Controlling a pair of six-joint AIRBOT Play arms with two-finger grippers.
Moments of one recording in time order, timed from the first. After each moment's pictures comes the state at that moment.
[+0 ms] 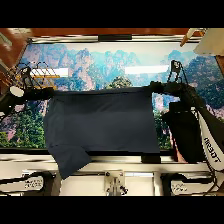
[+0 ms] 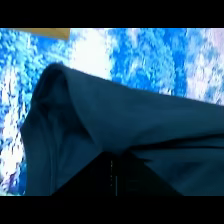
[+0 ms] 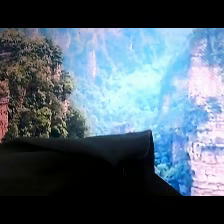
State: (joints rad) left arm 0.18 -1.44 1.07 1.08 -0.67 -1.25; right arm 0.02 -1.54 1.16 1.94 -0.52 -1.65
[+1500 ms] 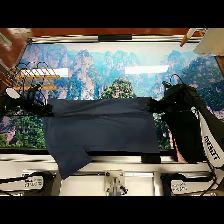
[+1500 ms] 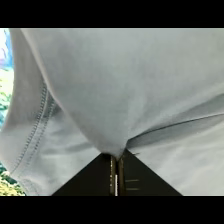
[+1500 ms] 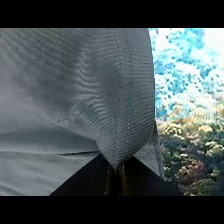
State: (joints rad) left arm 0.23 -1.44 1.07 1.22 -1.14 -1.23; right arm 0.00 -1.57 1.16 1.93 -1.07 -1.52
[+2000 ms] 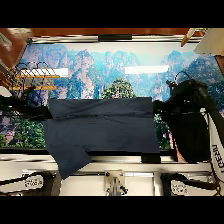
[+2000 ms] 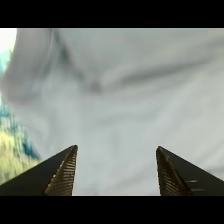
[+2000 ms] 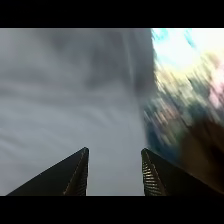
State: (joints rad) left arm 0.32 -1.38 1.08 1.22 -1.37 -1.24; right arm -0.02 -1.42 1.16 1.82 -1.32 -1.56
